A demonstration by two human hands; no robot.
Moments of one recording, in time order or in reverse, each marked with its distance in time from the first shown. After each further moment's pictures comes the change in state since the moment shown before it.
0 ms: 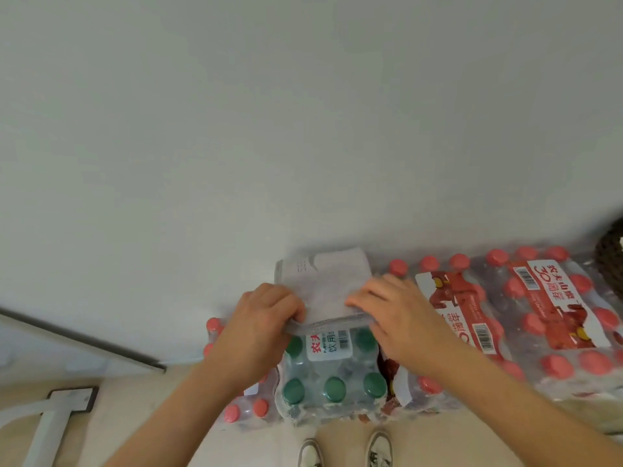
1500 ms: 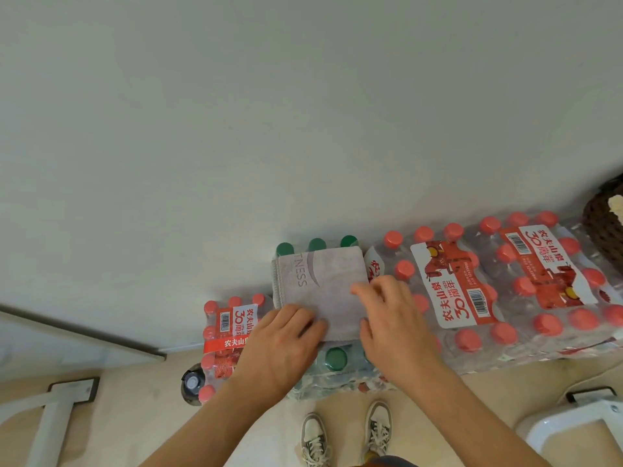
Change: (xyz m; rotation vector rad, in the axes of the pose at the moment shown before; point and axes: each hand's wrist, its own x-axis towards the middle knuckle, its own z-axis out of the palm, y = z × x) left_hand -0.044 0.008 0.064 0.240 0.031 0.242; right_hand -0.033 -0.037 0.051 -0.034 0.121 0.390
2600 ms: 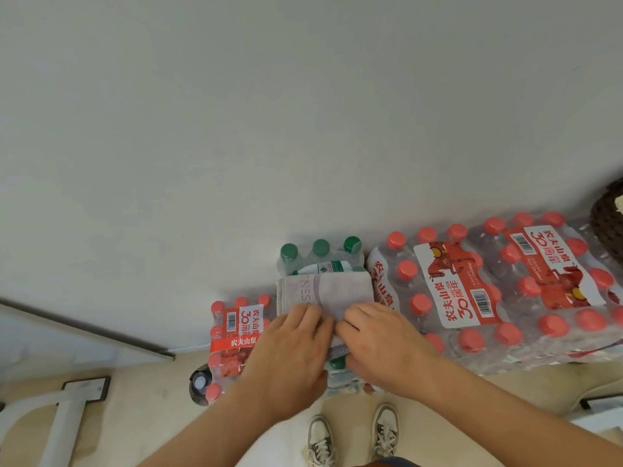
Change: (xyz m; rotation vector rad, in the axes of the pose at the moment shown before) left_hand 0.012 0.023 -0.036 -0.005 -0.315 -0.101; right_hand 0.000 -0.002 -0.002 -0.142 -0.178 -0.496
